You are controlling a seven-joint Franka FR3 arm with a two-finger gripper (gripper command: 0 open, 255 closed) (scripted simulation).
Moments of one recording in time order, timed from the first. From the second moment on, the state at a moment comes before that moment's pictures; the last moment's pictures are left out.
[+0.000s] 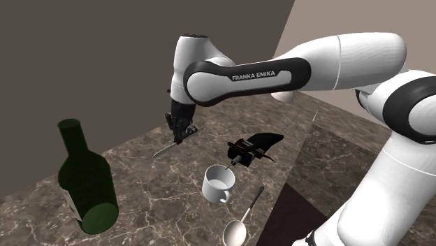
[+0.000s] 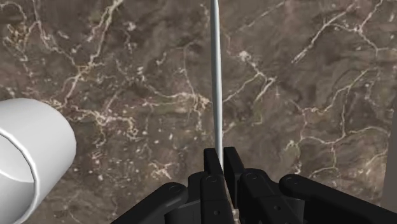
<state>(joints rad) -0.07 0.18 0.57 -1.82 -0.05 2.00 1.83</state>
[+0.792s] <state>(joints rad) -0.08 0.16 0.57 -1.69 -0.04 1.84 1.83</state>
